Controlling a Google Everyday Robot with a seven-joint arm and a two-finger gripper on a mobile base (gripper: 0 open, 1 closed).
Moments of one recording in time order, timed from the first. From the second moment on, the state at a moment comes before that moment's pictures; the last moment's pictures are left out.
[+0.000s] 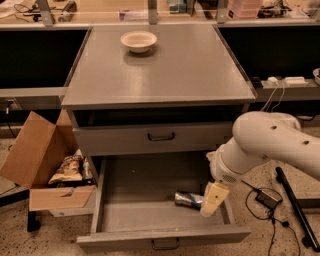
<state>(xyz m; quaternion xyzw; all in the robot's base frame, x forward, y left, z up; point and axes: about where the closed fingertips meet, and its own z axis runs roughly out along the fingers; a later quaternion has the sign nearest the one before) 0.457 -0.158 0.670 -0.59 0.79 0.08 0.14</state>
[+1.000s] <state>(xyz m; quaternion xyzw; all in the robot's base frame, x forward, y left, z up) 0.467 -0.153 0.539 -0.57 0.80 0.16 0.13</state>
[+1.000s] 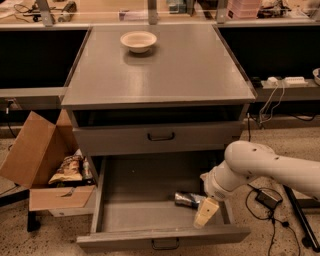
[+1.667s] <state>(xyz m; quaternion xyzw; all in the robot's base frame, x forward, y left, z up) 0.487 -0.160 0.495 -0.56 0.81 0.14 0.10</state>
